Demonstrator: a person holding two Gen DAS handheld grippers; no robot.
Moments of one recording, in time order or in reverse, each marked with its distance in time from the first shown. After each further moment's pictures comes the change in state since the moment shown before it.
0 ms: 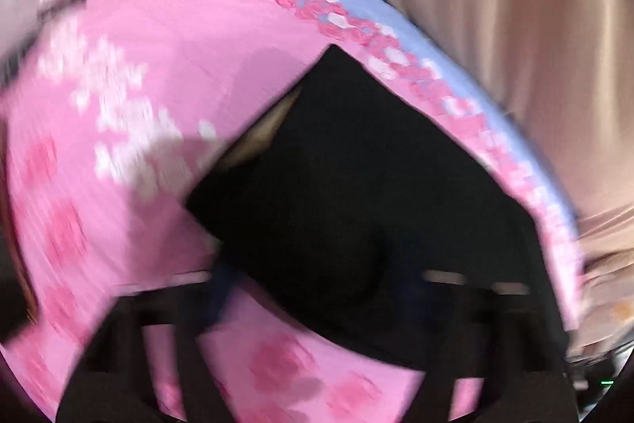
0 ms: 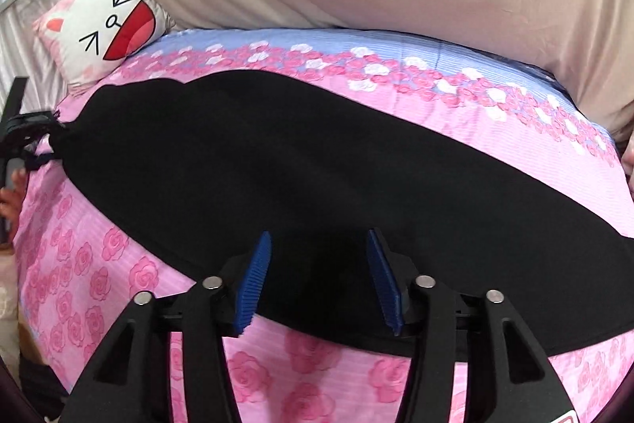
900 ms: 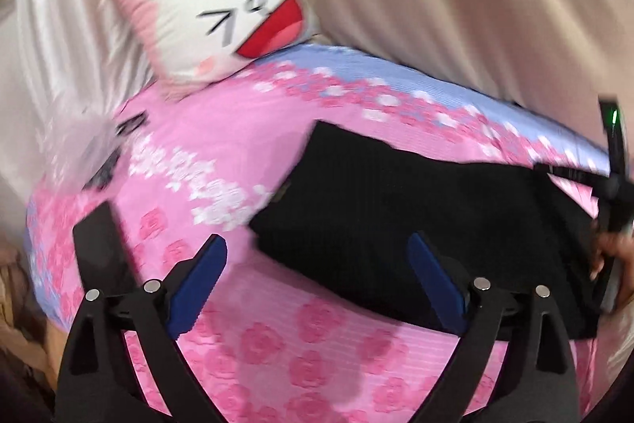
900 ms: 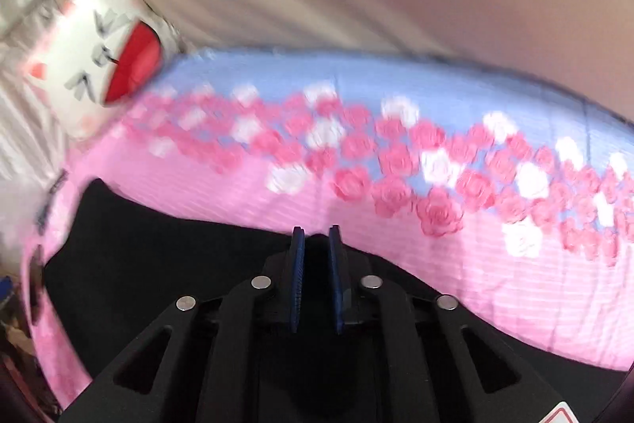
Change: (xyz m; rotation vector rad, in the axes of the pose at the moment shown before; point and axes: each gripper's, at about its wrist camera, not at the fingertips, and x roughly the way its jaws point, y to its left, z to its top) left arm -0.080 -0.062 -0.041 0.265 -0.253 0.241; right arm 0.137 0.058 0.169 -0.005 0.024 0.215
